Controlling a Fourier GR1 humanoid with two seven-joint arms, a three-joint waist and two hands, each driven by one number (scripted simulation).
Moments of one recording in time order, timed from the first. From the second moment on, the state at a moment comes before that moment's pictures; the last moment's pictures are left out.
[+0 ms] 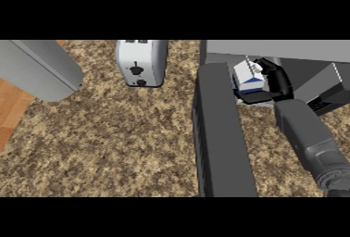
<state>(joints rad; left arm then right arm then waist) 0.77 0.07 0.26 -2.33 0.52 -0.53 -0.16 -0.93 -0.27 -0.31 -0.15 0.24 -0.04 -0.82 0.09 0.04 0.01</state>
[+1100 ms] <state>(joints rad) 0.66 0.13 0.28 -2.31 0.55 -0.52 -0.14 -1.03 -0.38 -0.33 -0.11 0.28 -0.30 -0.72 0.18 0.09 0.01</state>
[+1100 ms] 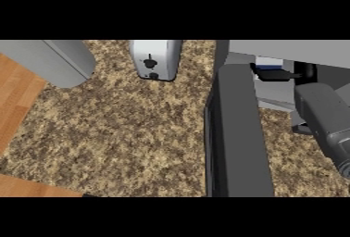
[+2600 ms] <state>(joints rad) 0.55 0.20 0.31 -2.28 0.54 -0.50 -0.10 -1.12 -0.37 -0.34 -0.09 0.28 -0.25 -0.68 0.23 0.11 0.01</state>
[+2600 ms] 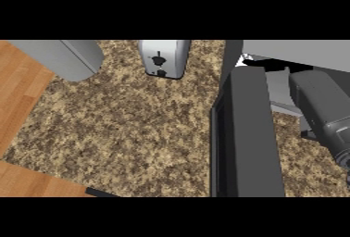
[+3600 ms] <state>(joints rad) 0.51 0.22 0.28 -2.21 0.52 -0.51 -0.06 -1.21 -0.23 -0.29 -0.07 0.35 -0.34 -0.60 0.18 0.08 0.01</state>
